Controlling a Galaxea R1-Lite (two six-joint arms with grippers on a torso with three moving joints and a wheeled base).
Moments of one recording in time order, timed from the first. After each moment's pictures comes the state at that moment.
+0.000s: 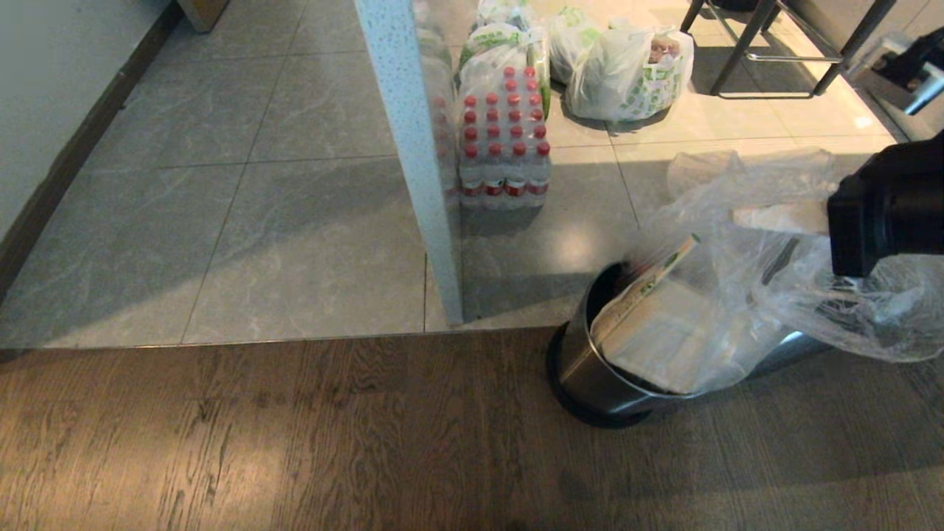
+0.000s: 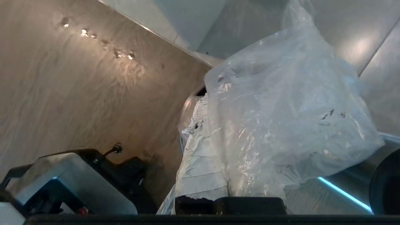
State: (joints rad) left arm 0.00 0.00 0.00 0.00 0.01 -0.01; right arm 0.34 1.32 -1.24 0.24 0.22 -0.24
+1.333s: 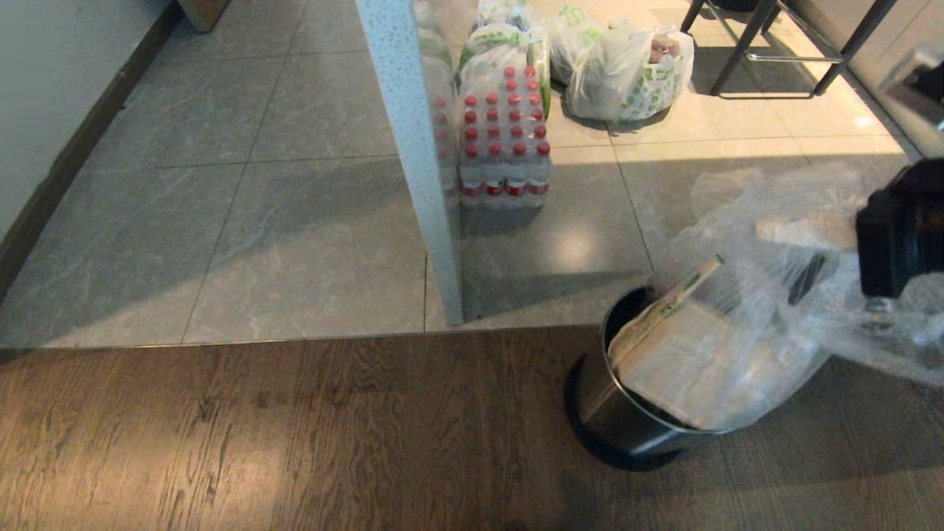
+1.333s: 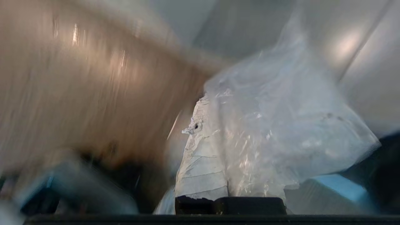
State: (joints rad) left arm 0.00 0.00 0.00 0.00 0.01 -0.01; right arm 0.34 1.26 -1.22 0.25 0.18 -0.23
